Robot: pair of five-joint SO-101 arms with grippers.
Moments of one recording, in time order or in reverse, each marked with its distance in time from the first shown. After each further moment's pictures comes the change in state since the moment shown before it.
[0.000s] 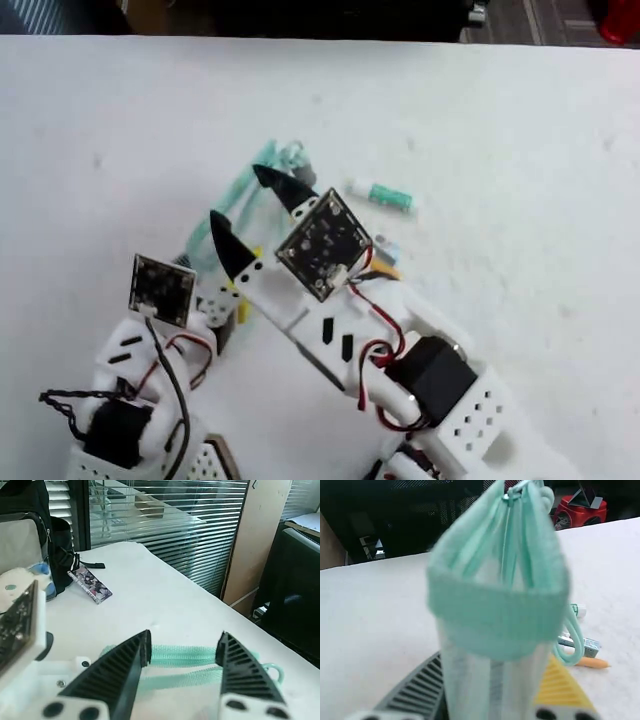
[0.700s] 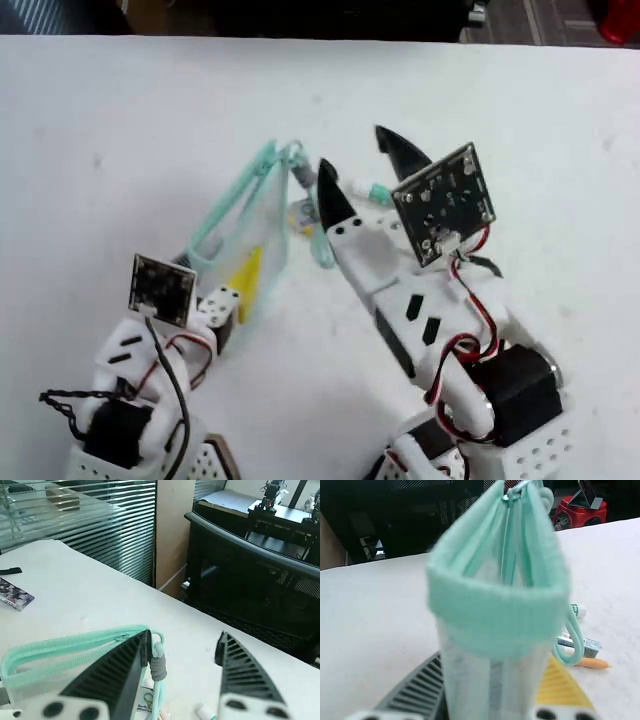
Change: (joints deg) left arm 0.0 0.0 0.0 -0.1 0.0; right arm 19.0 -0.2 -18.3 21.3 0.0
